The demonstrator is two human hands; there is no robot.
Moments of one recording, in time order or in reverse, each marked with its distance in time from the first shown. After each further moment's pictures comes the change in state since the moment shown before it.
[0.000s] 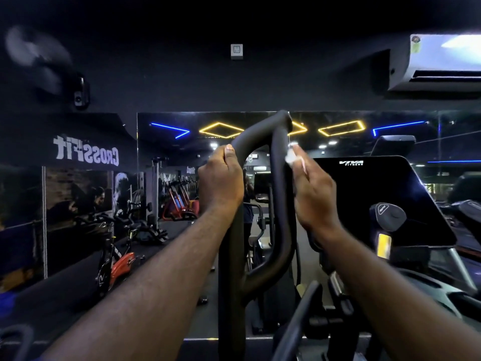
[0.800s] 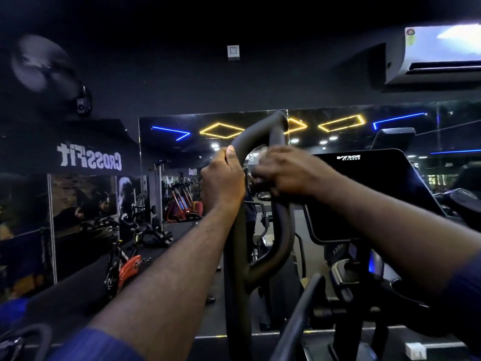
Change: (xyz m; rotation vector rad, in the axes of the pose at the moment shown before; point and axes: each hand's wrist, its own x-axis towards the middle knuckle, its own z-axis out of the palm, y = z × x) left_hand -0.008 0.008 -0.008 0.097 0.012 0.003; right_hand 0.050 -0.043 -0.012 -1.107 -0.782 -0.657
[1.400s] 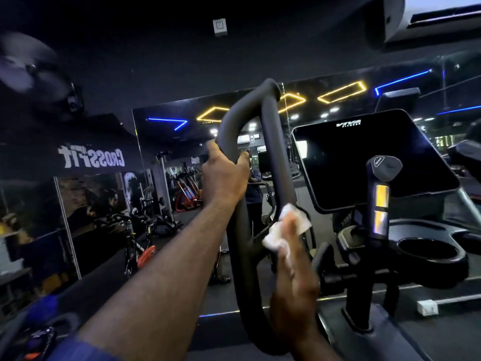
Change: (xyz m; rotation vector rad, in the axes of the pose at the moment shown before) left_hand -0.027 -0.014 -0.004 0.064 -0.167 -0.069; right_hand -0.091 -0.220 0.094 1.530 1.103 0.950
